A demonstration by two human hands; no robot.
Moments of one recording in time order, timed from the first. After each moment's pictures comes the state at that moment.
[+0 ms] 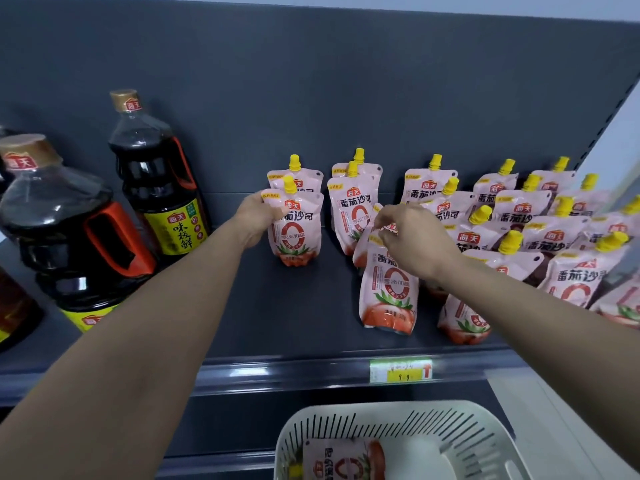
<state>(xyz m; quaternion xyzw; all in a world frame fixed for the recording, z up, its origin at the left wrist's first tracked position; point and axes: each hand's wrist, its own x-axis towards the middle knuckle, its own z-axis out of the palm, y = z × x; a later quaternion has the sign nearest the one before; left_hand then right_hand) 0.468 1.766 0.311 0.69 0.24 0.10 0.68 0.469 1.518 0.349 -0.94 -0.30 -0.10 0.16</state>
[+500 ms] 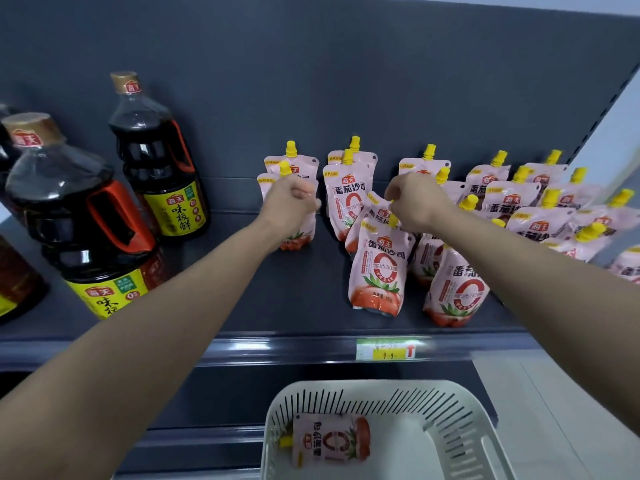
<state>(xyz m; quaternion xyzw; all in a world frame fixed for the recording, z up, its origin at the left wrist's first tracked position) 0.429 1.694 0.332 0.79 0.15 0.19 0.56 0.504 1.513 0.370 -0.96 -0.24 -0.04 0.12</state>
